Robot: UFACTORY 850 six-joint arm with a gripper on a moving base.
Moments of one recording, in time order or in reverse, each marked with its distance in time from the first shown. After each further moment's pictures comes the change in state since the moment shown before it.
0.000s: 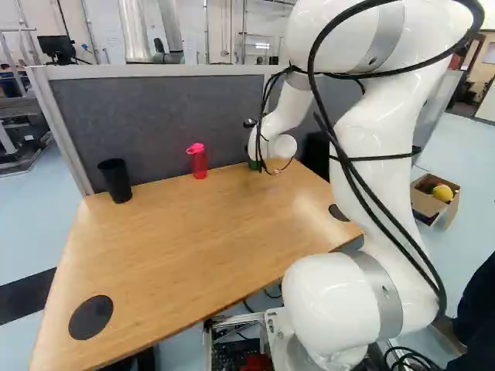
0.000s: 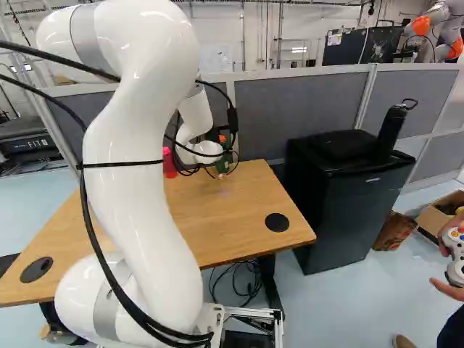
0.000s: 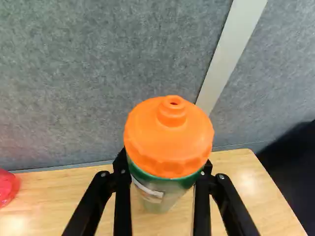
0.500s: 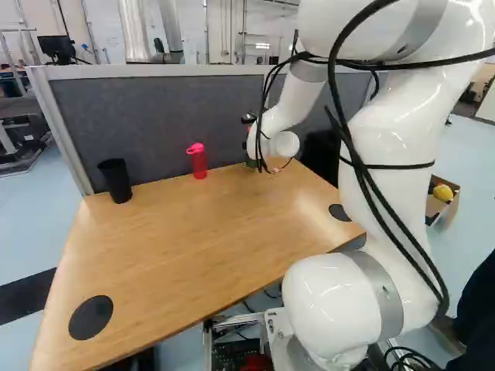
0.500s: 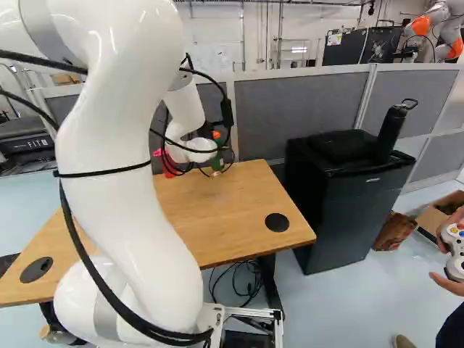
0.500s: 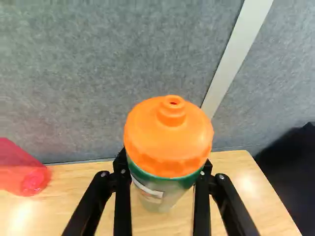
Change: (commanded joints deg) arm 1.9 8.5 6.9 0.0 0.0 0.0
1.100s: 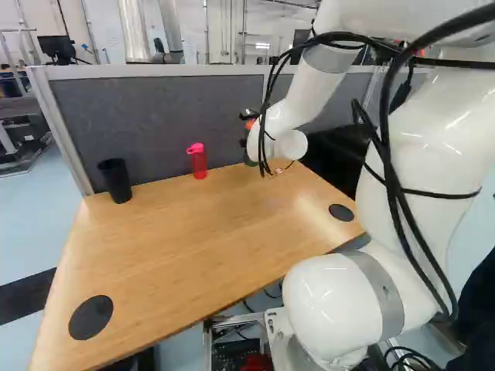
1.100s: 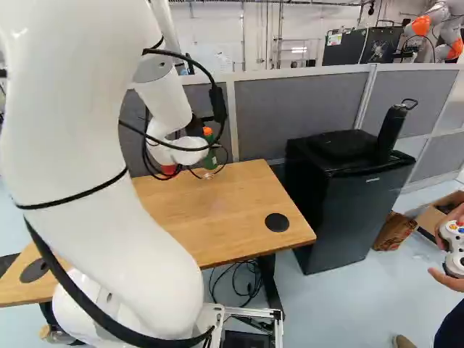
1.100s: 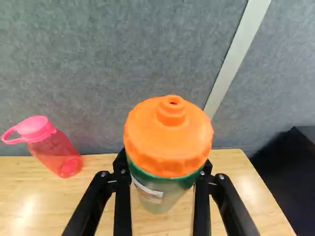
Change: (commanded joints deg) arm 1.7 12.3 9.5 0.0 0.0 0.0
